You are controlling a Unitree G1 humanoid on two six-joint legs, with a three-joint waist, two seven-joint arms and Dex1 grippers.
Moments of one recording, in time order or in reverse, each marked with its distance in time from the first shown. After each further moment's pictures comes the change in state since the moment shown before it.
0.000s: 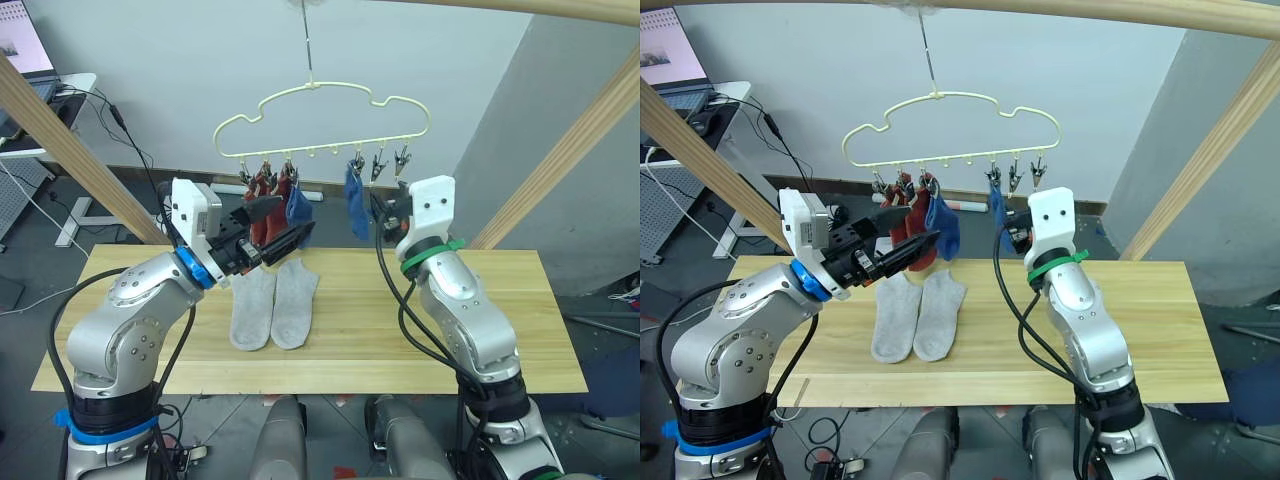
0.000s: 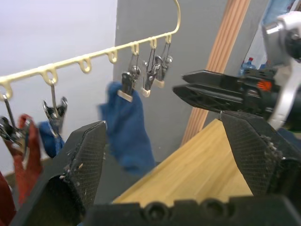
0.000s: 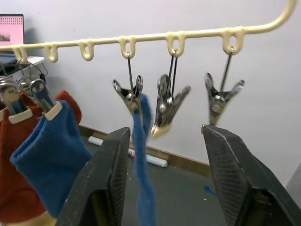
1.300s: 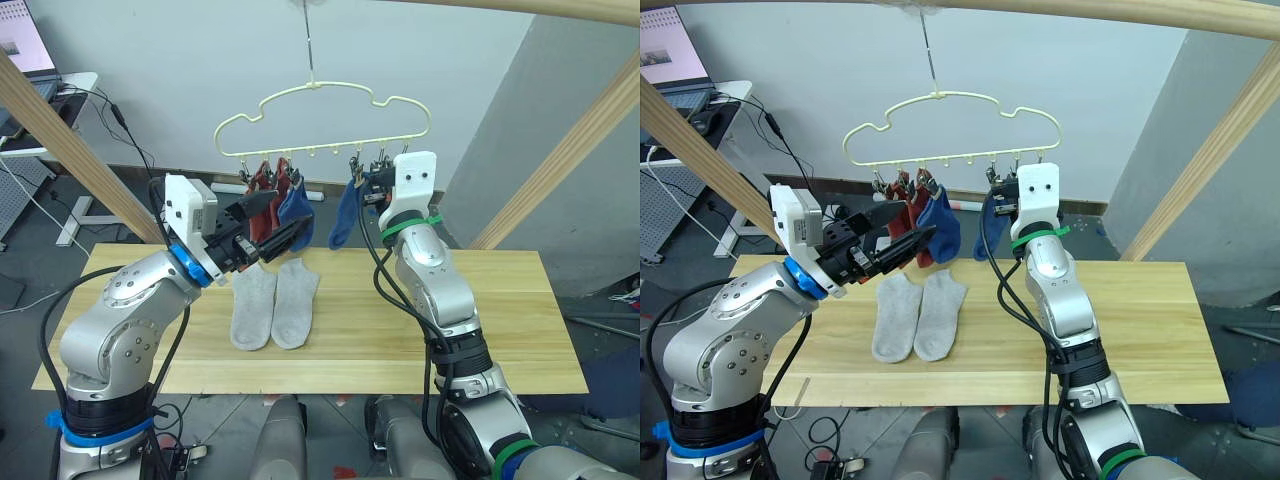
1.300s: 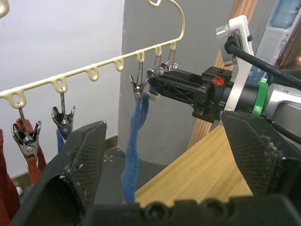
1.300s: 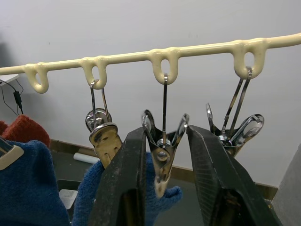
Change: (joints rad) left arm 0.000 0.031 -0.006 -0.022 -0.011 -0.031 0.035; right arm -0.161 0.115 -0.082 0.295 -0.071 -0.150 -0.057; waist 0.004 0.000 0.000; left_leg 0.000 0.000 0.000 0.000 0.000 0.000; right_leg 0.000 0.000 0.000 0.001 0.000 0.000
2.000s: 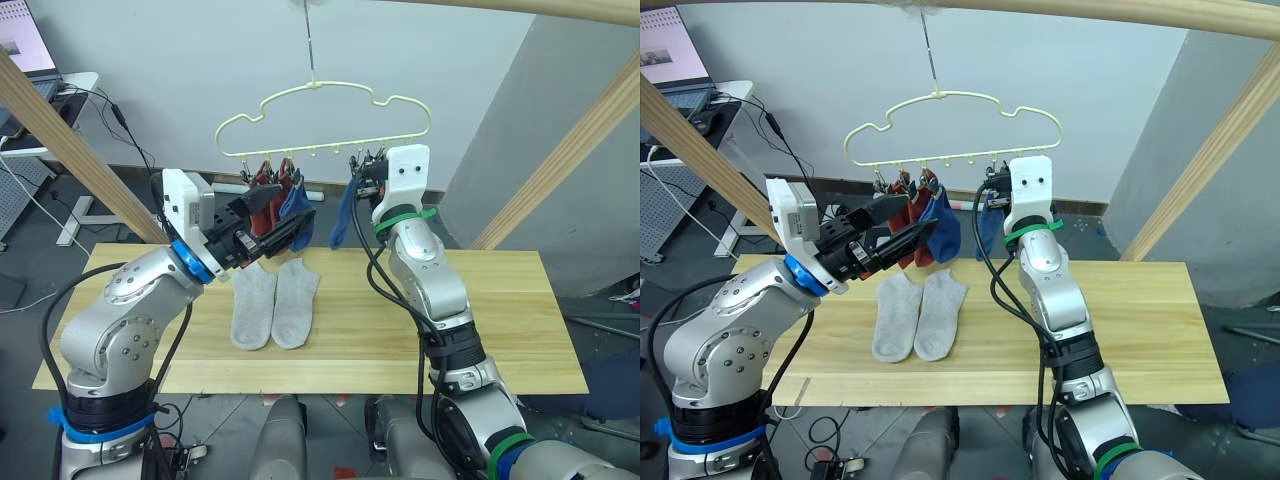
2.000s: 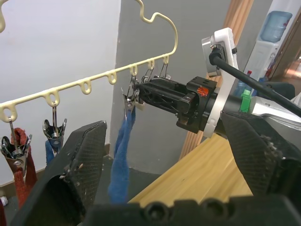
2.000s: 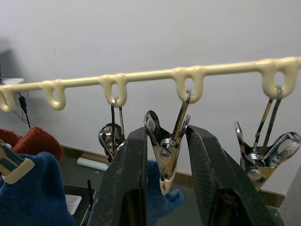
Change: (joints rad) left arm -0.019 0.001 0.003 -0.001 -0.068 0.008 0.021; right arm -0.044 0.022 -0.003 0.062 -0.009 -0.032 -0.002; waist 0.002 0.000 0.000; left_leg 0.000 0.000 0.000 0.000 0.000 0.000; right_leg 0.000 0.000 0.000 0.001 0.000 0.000
